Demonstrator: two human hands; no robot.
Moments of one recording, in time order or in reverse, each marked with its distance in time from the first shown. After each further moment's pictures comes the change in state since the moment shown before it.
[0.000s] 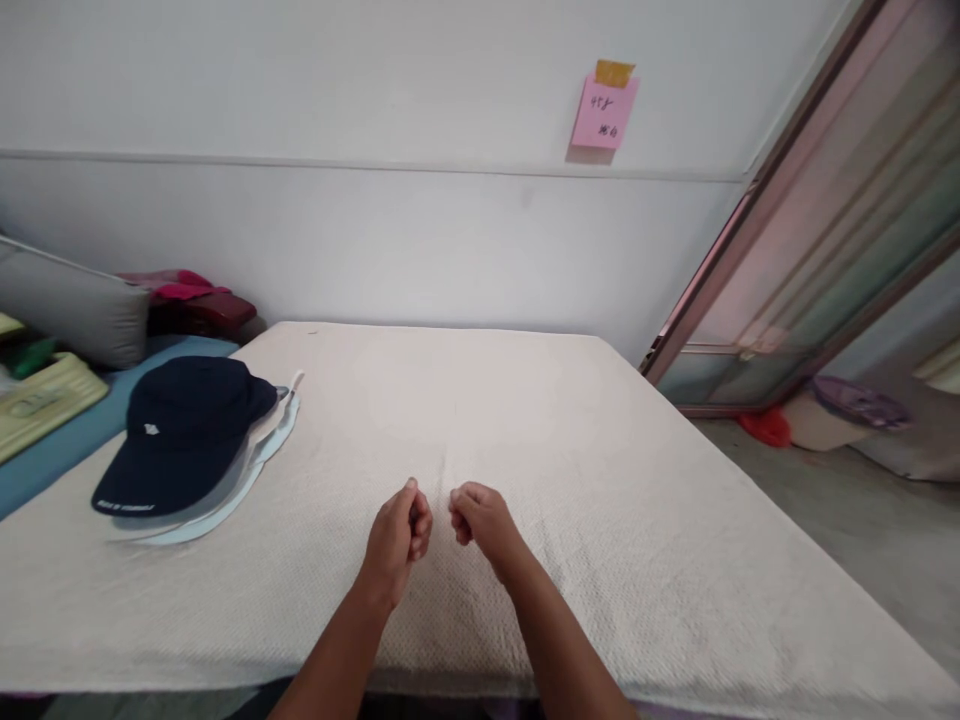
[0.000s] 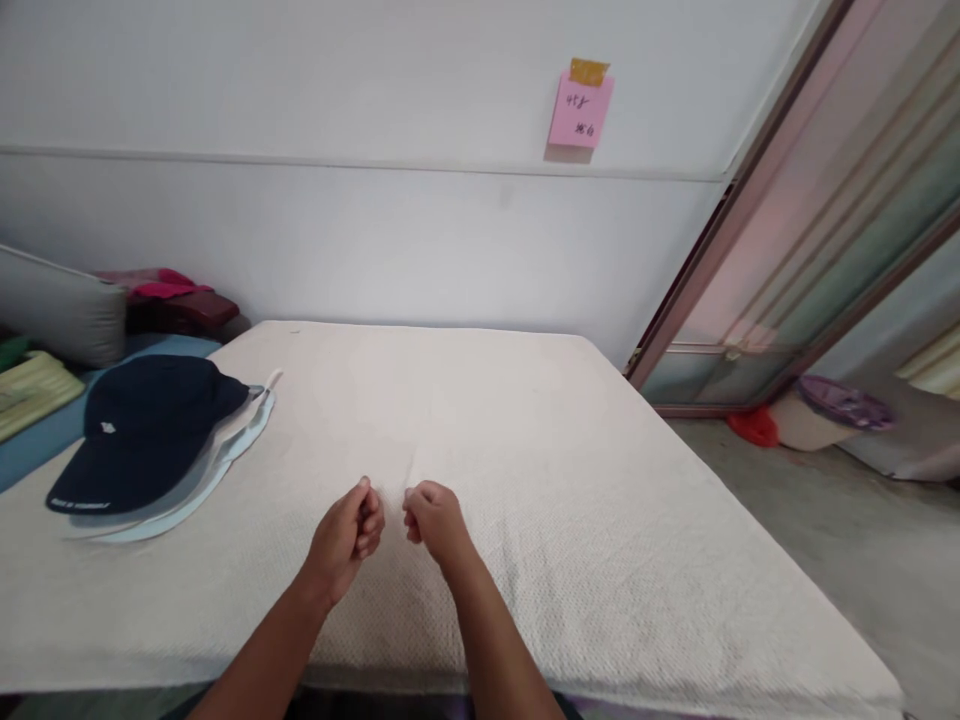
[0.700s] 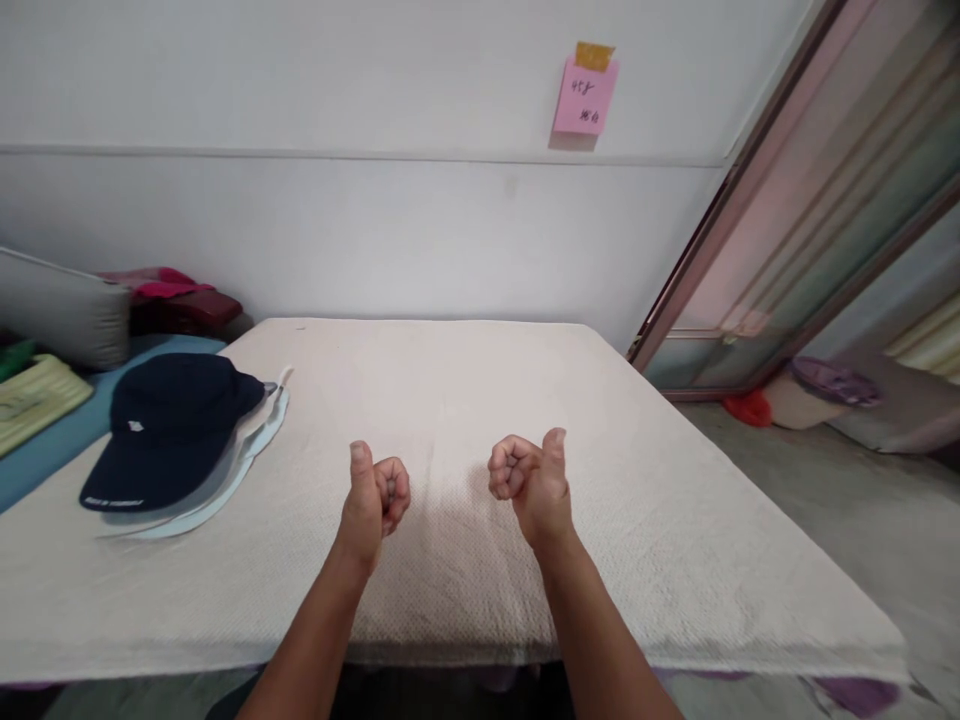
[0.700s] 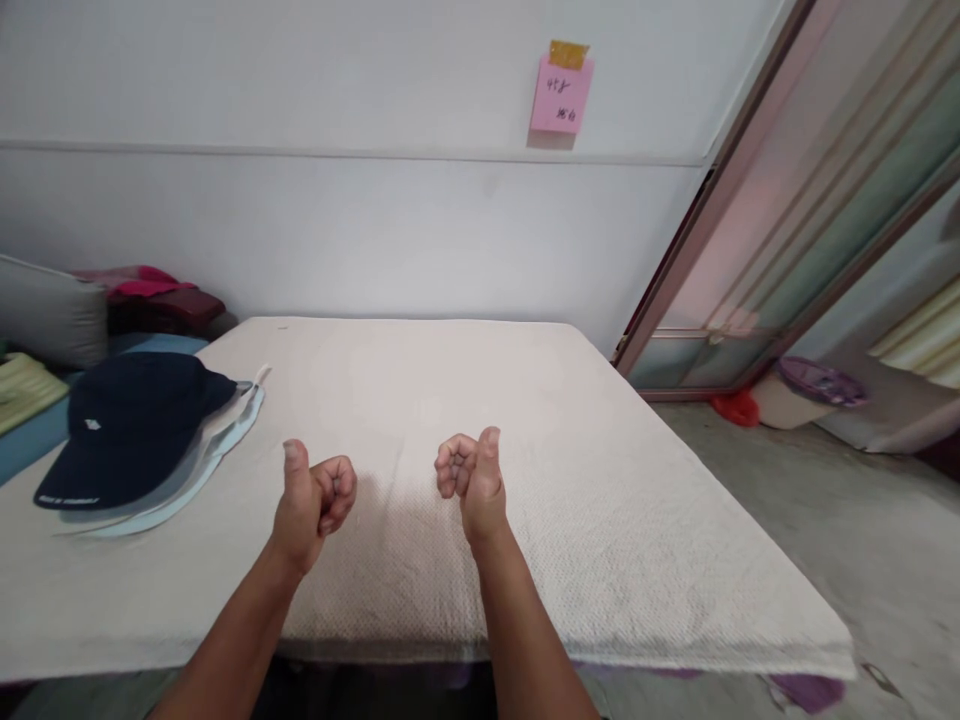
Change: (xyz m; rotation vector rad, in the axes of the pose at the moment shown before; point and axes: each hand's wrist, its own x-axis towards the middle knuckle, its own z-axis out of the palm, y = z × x) left_hand -0.022 0.049 0.020 0.198 -0.031 0.118; right_hand -0.035 -0.058 -0.046 0.409 0.116 -0.268
